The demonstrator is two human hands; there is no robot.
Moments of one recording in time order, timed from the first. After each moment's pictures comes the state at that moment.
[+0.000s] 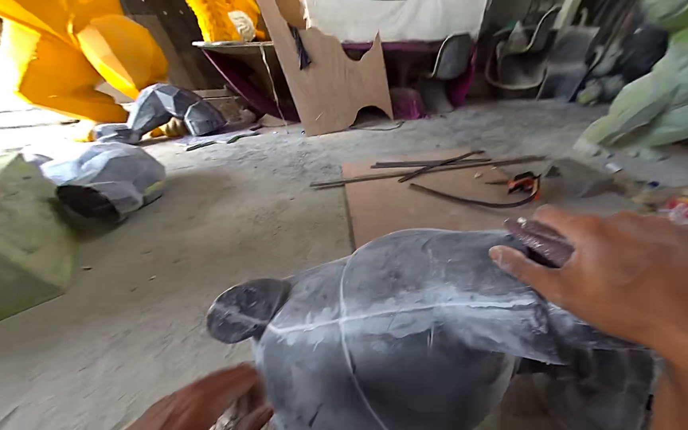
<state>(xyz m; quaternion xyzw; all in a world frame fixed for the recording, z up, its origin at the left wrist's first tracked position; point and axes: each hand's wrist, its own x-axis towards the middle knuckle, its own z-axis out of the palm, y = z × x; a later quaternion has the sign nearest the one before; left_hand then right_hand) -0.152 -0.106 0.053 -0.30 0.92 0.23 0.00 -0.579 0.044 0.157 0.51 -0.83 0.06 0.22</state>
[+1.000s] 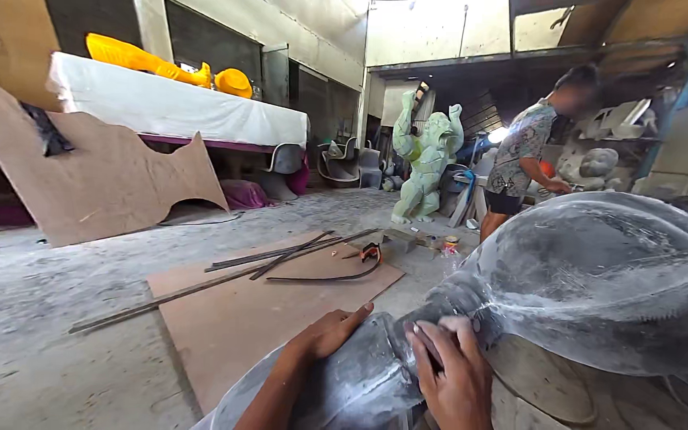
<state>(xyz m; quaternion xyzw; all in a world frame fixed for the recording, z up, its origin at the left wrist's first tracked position) -0.514 -0.185 0.091 -0.03 0.91 0.41 0.04 -0.508 0.083 0.096 0.29 -0.77 0.33 0.45</state>
